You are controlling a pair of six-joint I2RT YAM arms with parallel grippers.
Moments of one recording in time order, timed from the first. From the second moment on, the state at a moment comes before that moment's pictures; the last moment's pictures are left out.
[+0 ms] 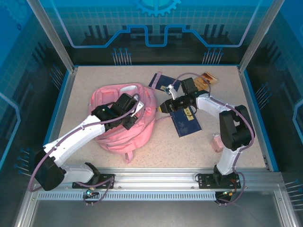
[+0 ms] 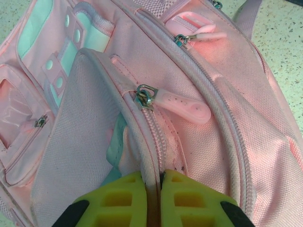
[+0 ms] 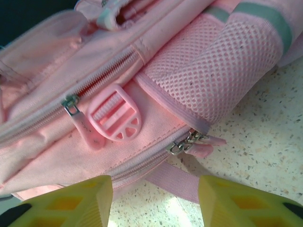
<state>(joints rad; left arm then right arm) -0.64 1.28 1.12 -0.84 -0.22 0.11 0.35 1.82 1.23 -0.40 -0.81 -0.01</state>
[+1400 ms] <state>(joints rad) -0.61 1.20 1.12 -0.84 -0.18 0.18 0.46 1.88 1.15 -0.11 -0.63 -0.35</state>
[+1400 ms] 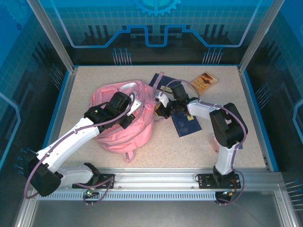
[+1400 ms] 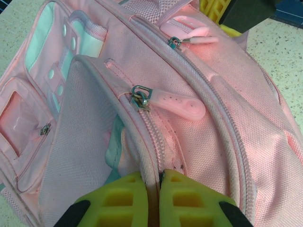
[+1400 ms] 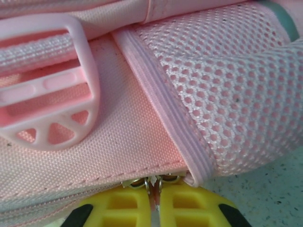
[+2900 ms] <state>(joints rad) -0.60 1.42 1.18 -0.68 -0.20 -0.15 0.47 1.44 0.83 -0.12 -0.58 0.04</state>
